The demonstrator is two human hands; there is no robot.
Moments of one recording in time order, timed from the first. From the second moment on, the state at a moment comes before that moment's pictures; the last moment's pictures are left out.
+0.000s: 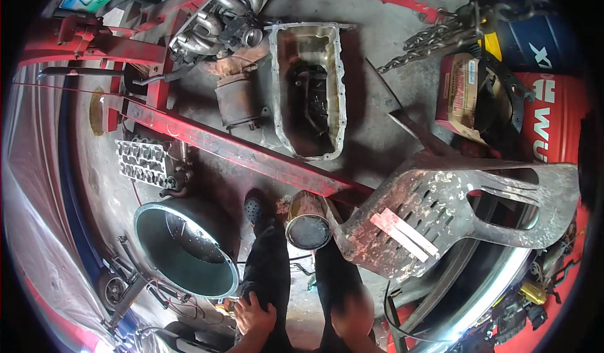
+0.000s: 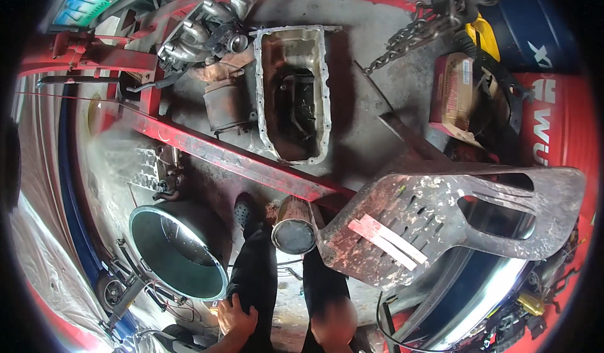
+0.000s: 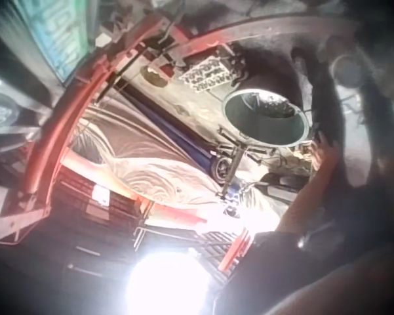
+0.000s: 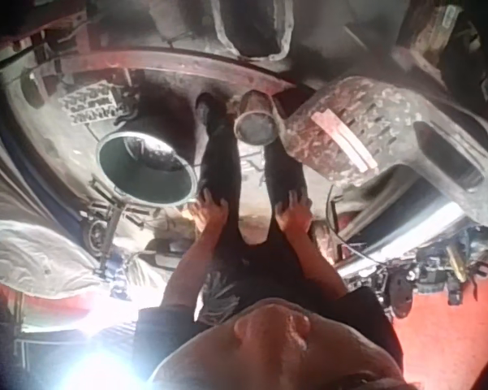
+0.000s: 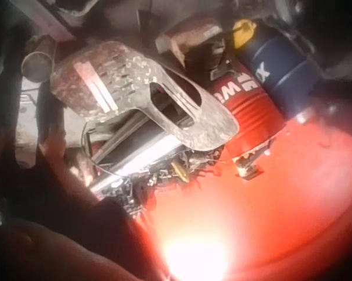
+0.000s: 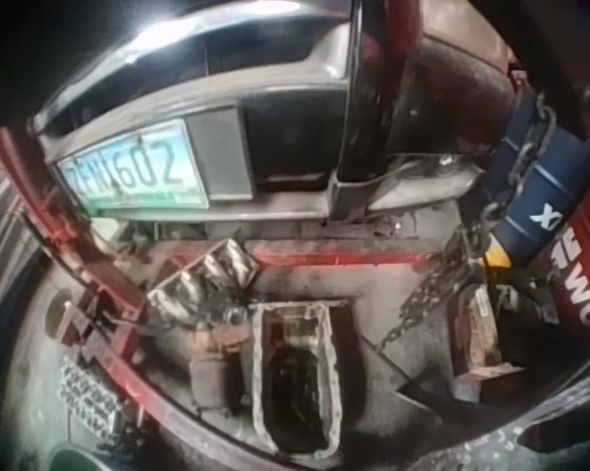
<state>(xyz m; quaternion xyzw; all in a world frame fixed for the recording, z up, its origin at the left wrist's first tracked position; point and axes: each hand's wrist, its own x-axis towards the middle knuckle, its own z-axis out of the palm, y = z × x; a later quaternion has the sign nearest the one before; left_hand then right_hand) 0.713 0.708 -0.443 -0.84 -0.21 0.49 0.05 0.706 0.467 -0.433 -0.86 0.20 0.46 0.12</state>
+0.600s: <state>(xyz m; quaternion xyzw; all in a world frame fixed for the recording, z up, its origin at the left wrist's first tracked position) 0.730 0.736 -0.441 -0.87 -0.17 0.47 0.04 0.889 0.575 -0.541 -0.91 0.03 0.08 0.41</state>
